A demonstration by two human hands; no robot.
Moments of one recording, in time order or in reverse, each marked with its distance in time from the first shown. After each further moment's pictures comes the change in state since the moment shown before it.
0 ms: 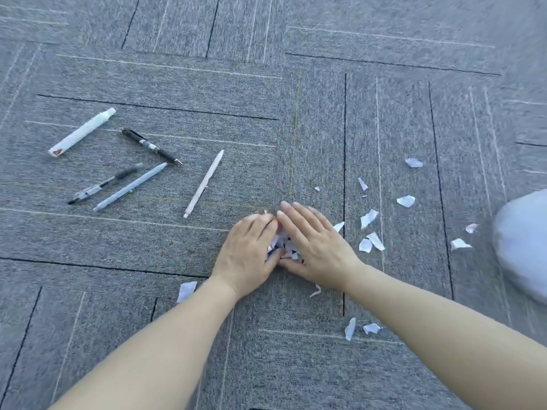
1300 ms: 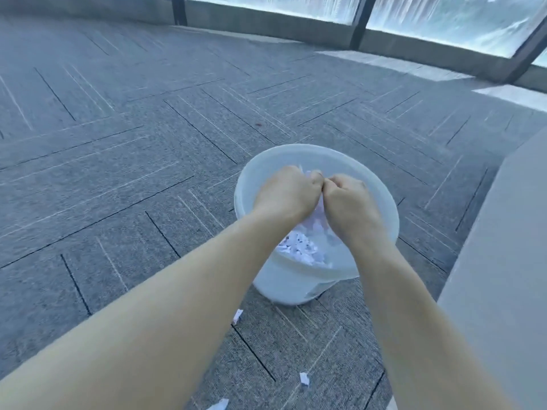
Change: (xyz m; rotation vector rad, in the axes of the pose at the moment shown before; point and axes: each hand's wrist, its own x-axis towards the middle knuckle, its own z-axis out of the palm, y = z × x) left_hand 0.244 0.469 -0.130 -0.550 -0.380 0.323; right_hand -0.244 0.147 -0.318 0.474 0.886 1.552
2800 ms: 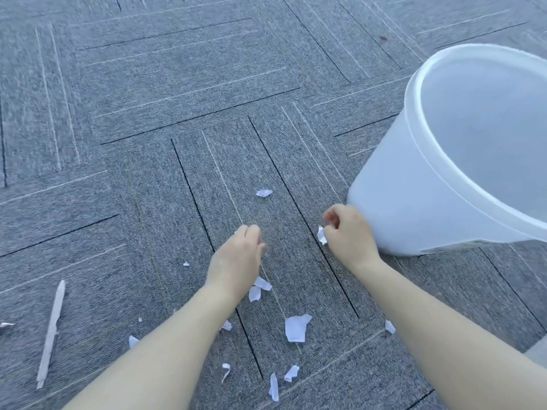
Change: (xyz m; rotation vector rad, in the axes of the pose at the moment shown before) left_hand -0.163 -0.312 0.002 0.462 0.098 -0.151; right_hand -0.060 0.102 0.228 -0.223 -0.379 -0.291
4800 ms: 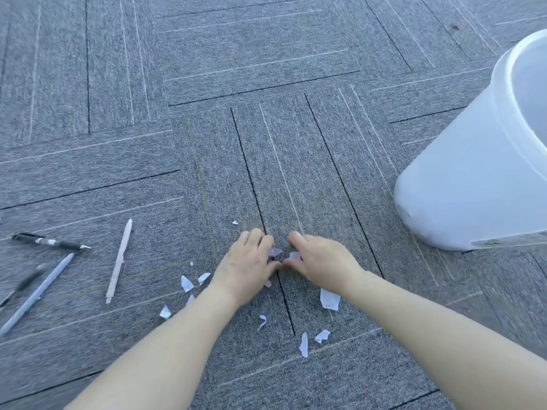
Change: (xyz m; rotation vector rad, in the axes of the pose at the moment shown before) left_hand -0.082 -0.056 0.017 0.076 -0.044 0.043; right_hand -0.077 -0.051 0.071 -0.463 -0.456 -0.663
